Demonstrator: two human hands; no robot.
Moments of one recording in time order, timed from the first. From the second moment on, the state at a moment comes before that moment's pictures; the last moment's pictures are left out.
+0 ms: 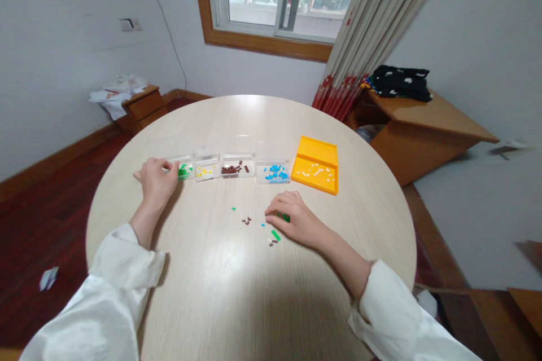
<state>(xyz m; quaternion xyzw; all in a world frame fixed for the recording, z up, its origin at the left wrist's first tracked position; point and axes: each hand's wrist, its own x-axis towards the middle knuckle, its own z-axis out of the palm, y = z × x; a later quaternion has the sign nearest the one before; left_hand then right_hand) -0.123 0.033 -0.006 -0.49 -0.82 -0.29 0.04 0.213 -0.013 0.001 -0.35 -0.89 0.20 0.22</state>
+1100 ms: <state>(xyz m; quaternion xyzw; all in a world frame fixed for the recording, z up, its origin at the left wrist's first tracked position) -0.121 0.023 -0.008 -0.48 -0.78 -0.40 0.06 0.211 0.056 -0.028 -0.48 -0.75 -0.01 0.45</state>
